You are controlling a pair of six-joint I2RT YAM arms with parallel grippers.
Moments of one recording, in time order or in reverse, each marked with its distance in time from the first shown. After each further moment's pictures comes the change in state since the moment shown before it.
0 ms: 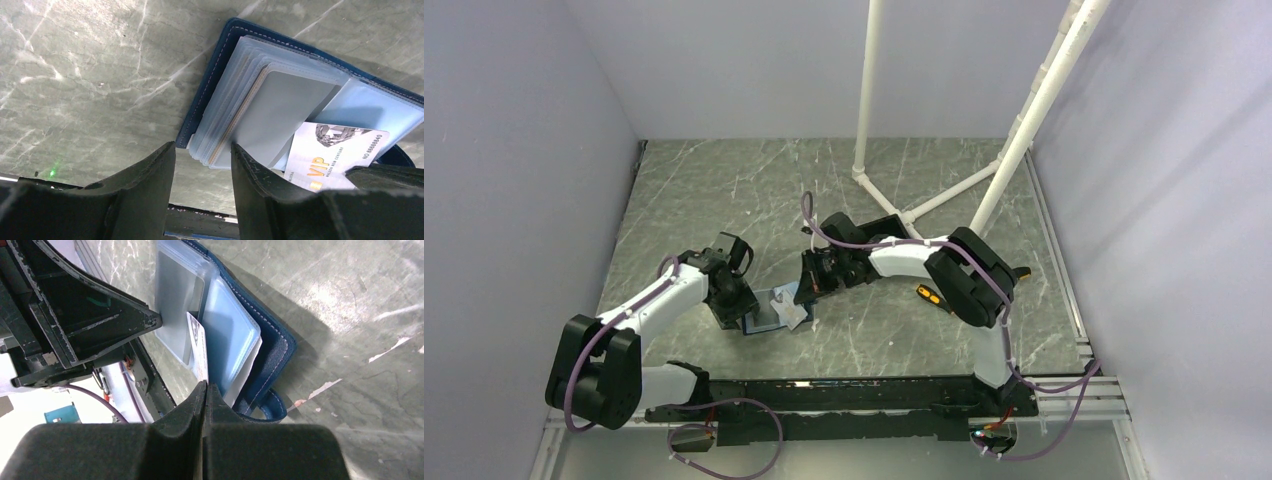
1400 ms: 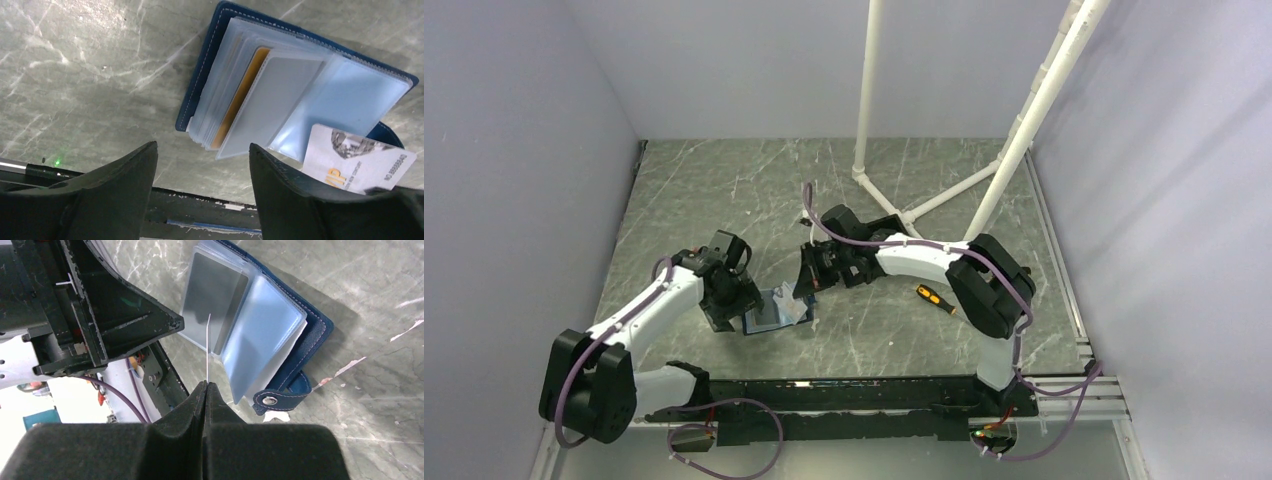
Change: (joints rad) left arm -0.014 -0.074 0.035 -0.078 0.014 0.009; right arm 0.018 -0.118 0.031 -0.100 0.053 -0.037
